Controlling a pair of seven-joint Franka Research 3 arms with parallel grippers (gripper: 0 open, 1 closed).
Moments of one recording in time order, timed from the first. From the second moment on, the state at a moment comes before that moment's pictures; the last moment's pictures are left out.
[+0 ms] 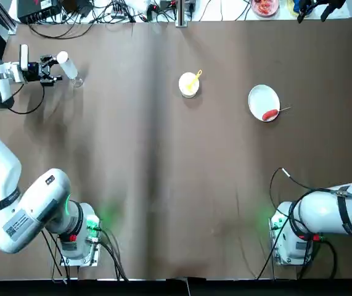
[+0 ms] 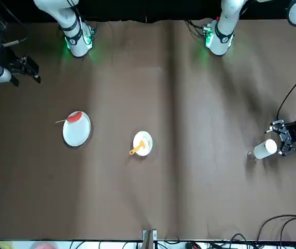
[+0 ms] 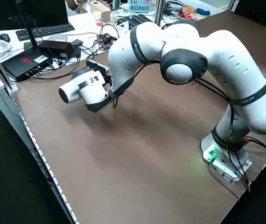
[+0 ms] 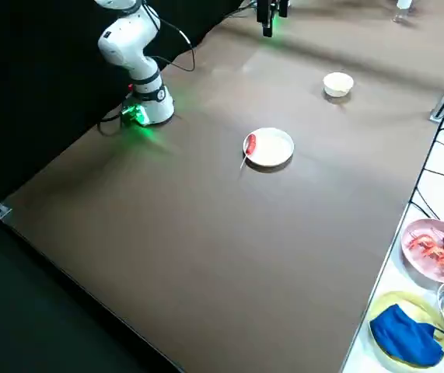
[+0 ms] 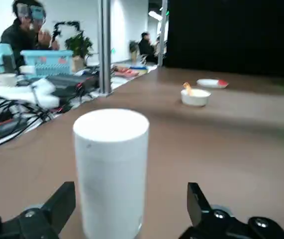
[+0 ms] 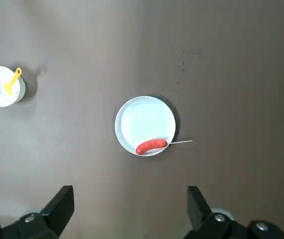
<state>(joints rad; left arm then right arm) 0.77 0.87 -0.15 -1.50 -1.03 1.55 2.36 0.14 -0.17 -0.07 -1.78 0.03 1.63 -0.01</state>
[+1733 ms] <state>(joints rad) 0.67 0.88 -0.15 -1.53 -1.16 1.63 2.35 0.15 -0.18 -0.07 -1.77 0.03 1.63 -0.01</state>
